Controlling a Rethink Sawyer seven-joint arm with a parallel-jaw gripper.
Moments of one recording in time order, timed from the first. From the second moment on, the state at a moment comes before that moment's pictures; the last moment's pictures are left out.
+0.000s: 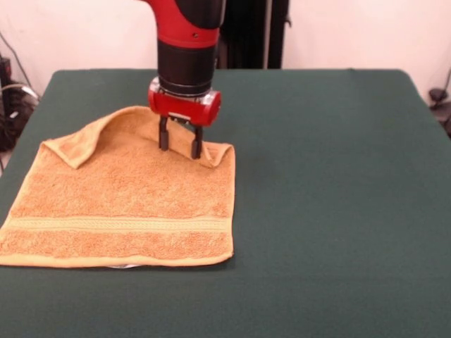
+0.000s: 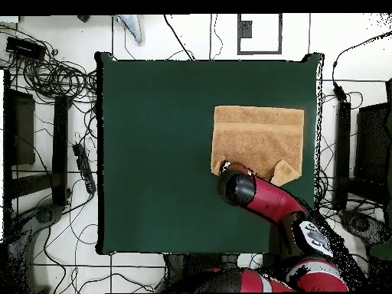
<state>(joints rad) -0.32 -0.46 -0.08 1.78 0.06 0.11 1.66</state>
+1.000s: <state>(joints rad) -0.25 -0.50 -0.08 1.88 0.18 0.14 1.66</state>
